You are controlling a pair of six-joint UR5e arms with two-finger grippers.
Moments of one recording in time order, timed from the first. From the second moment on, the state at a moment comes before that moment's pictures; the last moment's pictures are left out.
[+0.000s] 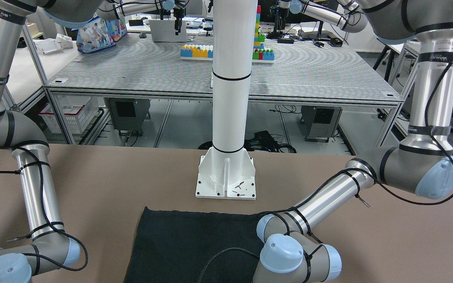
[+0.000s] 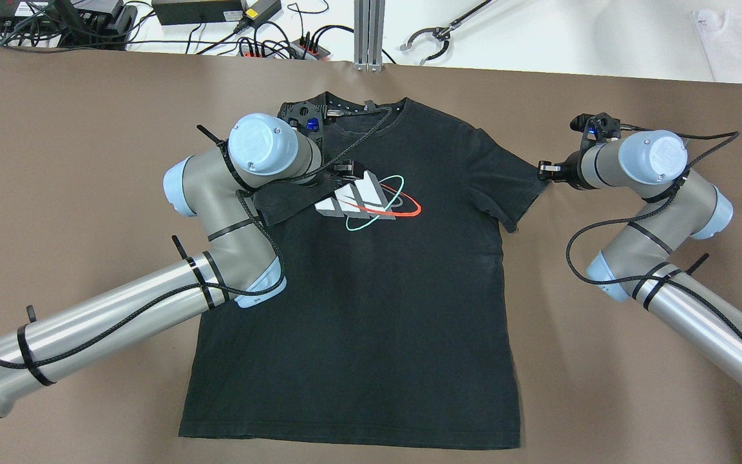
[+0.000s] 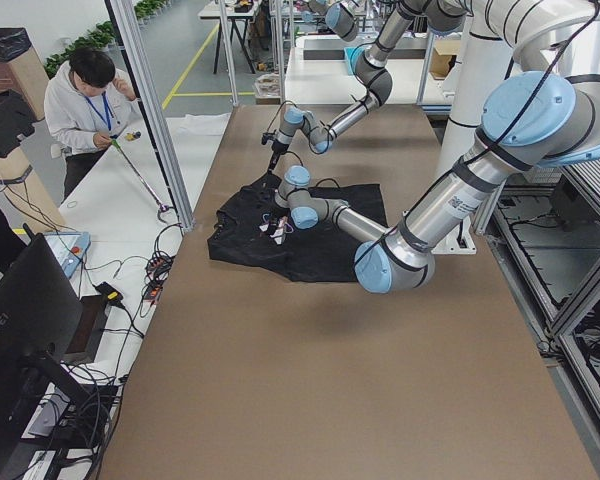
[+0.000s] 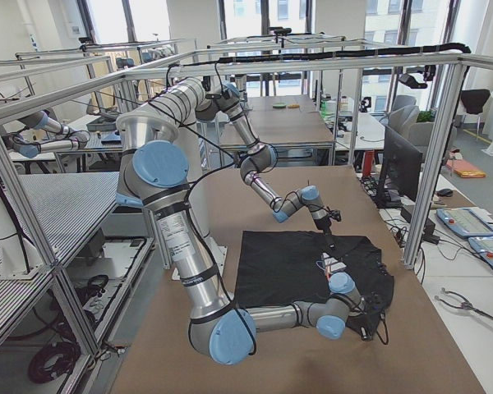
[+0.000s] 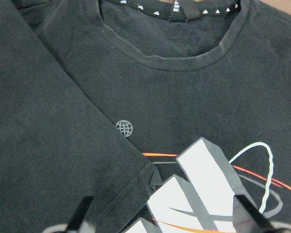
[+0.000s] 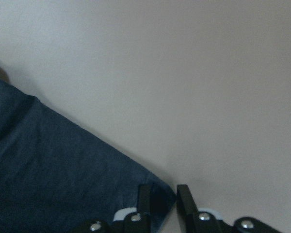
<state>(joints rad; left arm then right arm) -0.70 -2.48 -1.12 -2.21 -1.72 -1.13 0.94 -1.06 1.12 -0.69 1.84 1.06</state>
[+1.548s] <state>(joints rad) -0.79 -2.44 -1.14 -2.22 -1.77 -1.01 0.79 -0.71 1.19 -1.06 1.72 1.33</state>
